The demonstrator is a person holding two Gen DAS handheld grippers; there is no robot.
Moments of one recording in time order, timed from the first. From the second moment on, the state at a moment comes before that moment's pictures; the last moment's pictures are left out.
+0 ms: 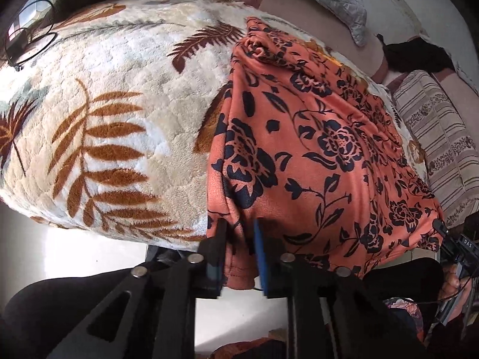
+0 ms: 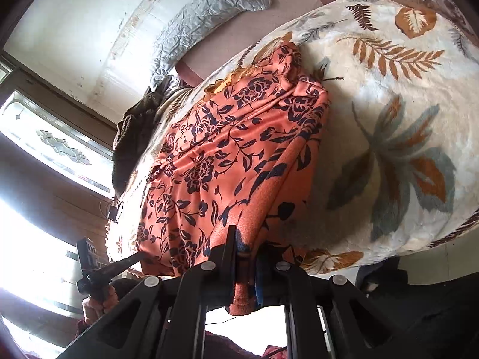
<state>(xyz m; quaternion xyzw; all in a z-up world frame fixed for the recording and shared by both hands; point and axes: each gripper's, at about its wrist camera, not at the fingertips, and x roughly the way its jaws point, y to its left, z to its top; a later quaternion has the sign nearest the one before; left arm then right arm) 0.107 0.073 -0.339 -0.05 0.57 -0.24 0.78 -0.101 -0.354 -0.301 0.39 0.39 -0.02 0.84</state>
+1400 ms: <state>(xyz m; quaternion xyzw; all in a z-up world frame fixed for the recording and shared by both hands) 0.200 0.046 -0.208 -0.06 0.49 -0.31 0.81 -0.043 -0.419 -0.238 0.46 0.29 0.00 0.84</state>
